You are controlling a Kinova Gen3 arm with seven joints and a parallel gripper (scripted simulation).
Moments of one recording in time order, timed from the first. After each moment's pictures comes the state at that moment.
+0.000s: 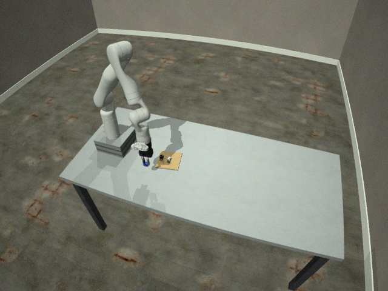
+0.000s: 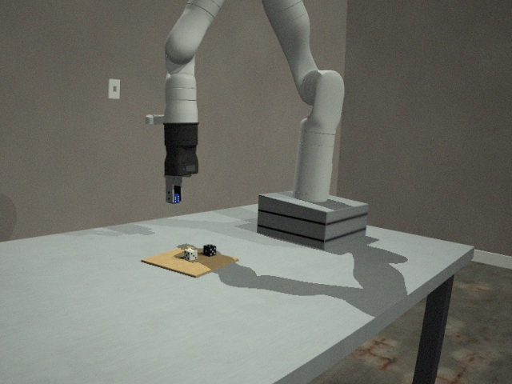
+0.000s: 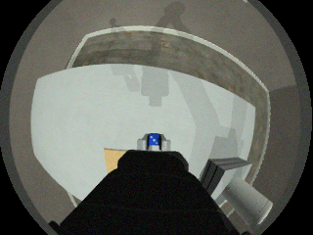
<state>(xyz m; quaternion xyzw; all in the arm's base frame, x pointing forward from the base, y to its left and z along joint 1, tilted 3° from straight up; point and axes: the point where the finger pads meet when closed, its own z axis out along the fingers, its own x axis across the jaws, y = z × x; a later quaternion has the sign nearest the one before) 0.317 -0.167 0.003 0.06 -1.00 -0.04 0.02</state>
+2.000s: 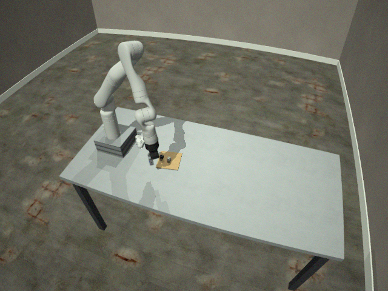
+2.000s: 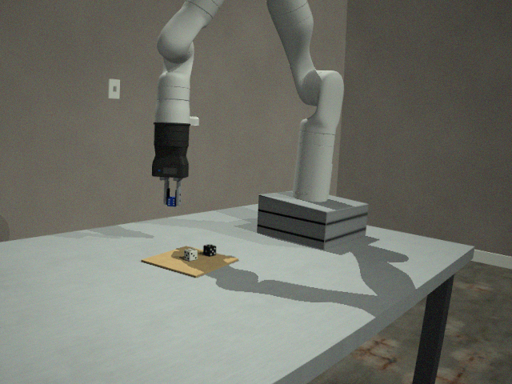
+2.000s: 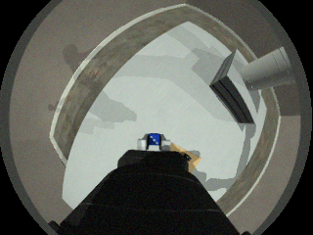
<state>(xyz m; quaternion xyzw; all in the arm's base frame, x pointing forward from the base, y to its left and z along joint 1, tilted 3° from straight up) 0.339 -0.146 0.002 -0.45 -0.89 -0.04 0.01</state>
